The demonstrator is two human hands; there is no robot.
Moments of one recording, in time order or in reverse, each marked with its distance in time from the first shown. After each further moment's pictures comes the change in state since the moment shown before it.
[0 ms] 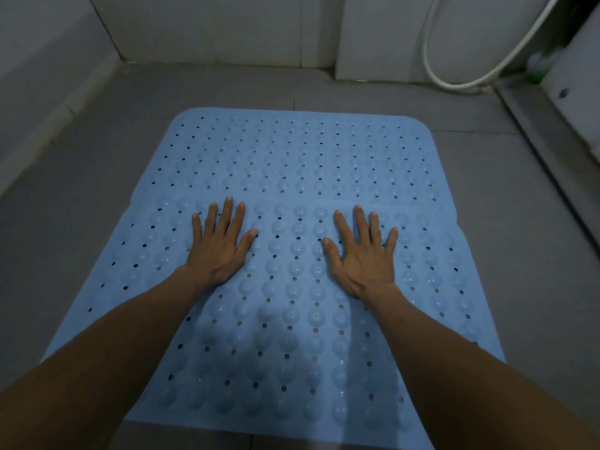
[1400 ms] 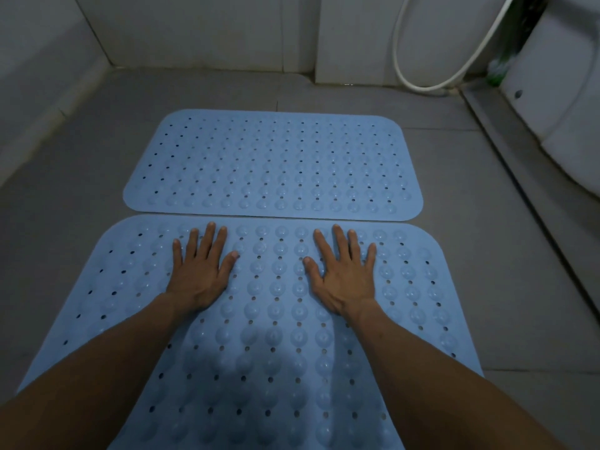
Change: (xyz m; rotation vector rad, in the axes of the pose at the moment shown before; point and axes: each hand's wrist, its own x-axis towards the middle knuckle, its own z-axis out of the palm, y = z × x) left_hand -0.076 0.003 0.015 0.008 -0.007 -0.043; right_hand -0.072 0.002 0.006 0.022 -0.032 -0.019
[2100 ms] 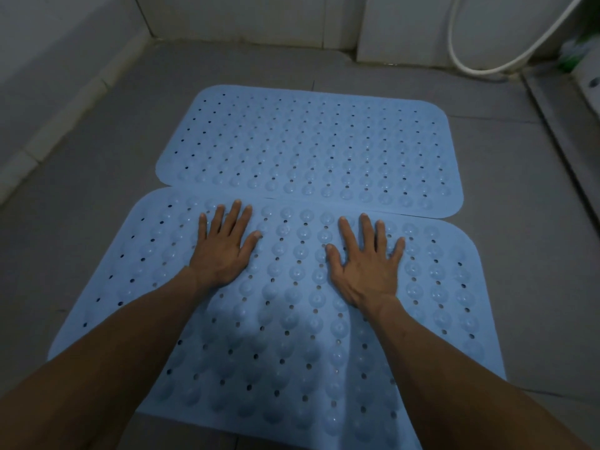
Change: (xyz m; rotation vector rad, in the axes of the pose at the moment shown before) left_hand 0.002 -0.002 0.001 -0.022 0.058 0.005; right_hand 0.004 -0.001 0.005 -0.015 0.030 0.009
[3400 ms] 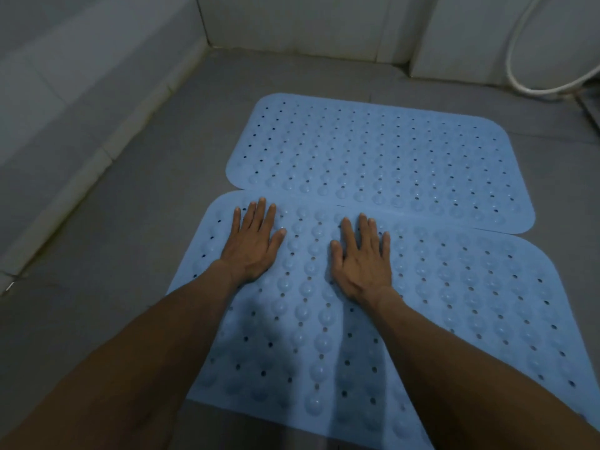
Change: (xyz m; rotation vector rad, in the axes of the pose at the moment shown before) left_hand 0.001 -0.098 -0.024 -0.059 -0.018 0.080; right_hand 0.009 -0.148 0.012 0.051 -0.040 -0.082
